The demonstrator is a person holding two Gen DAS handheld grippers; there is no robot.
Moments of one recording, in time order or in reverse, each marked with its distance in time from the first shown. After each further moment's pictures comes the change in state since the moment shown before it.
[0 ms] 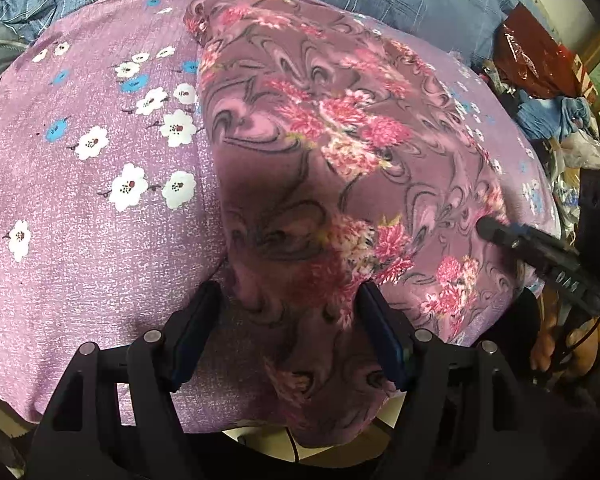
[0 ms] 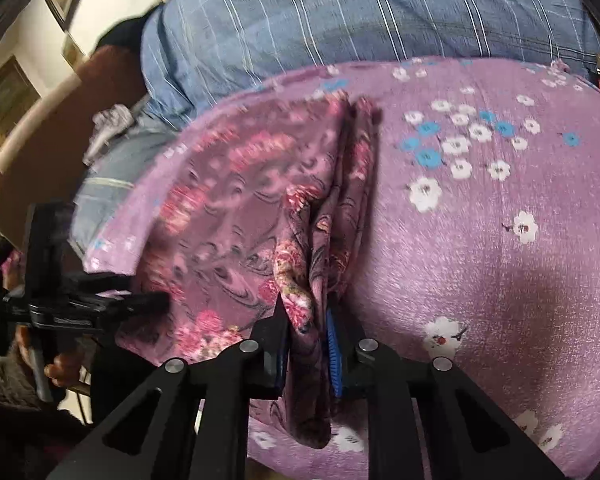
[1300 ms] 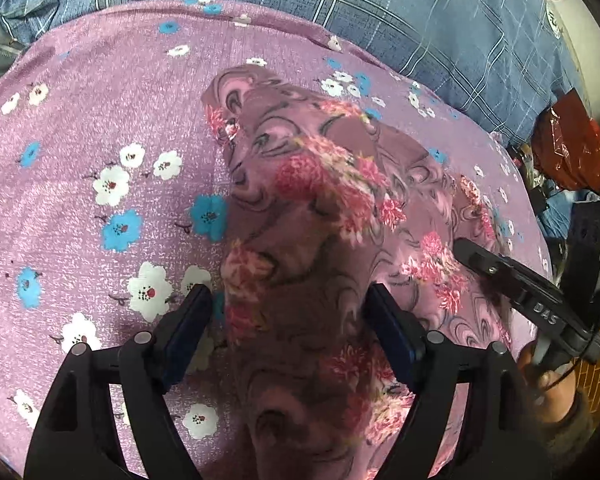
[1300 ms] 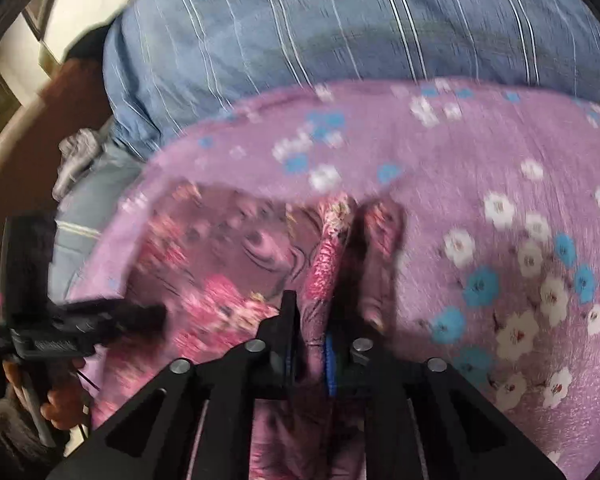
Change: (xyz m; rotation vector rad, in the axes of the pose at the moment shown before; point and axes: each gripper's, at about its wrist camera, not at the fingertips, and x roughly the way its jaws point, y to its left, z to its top) left arm 0.030 0.029 0.124 -0.154 -0.045 -0.019; right arm 0.084 -0.017 0.120 0.024 0.018 -0.009
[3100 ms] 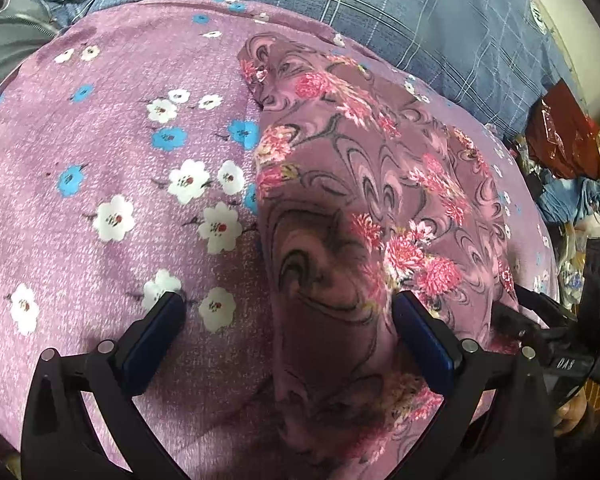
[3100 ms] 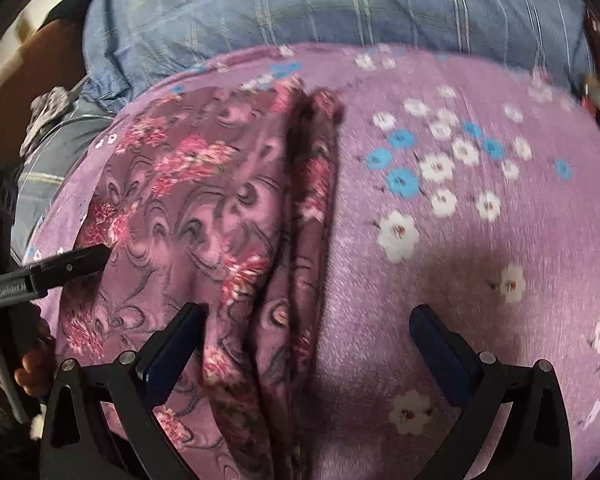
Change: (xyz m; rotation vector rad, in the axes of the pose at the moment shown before) left arm -0.029 0.013 -0.074 -0.029 -0.066 0.018; right arm -0.042 0.013 -0.078 0.016 0.073 -0.206
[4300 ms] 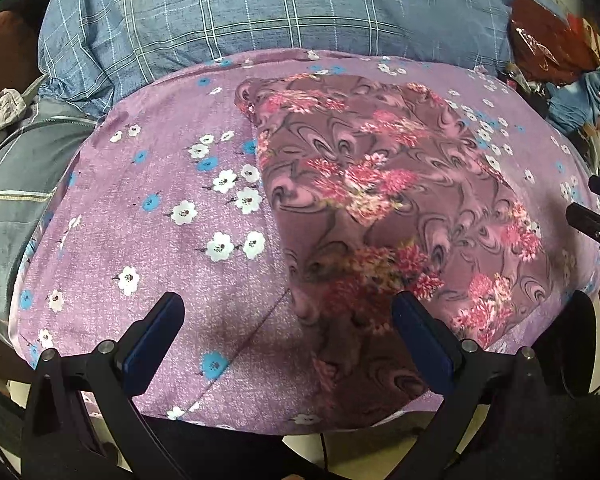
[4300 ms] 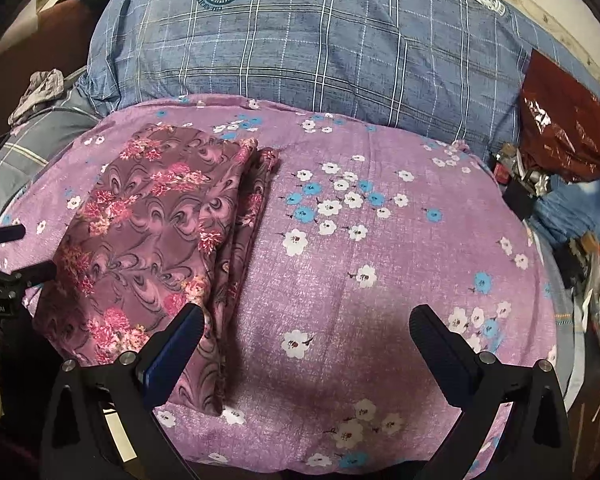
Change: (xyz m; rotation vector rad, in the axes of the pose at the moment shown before) left arm -0.061 -0.045 -0.056 0.291 -0.108 0.290; right arm -0.095 0.008 -0.042 -0.146 -0.197 -0.270
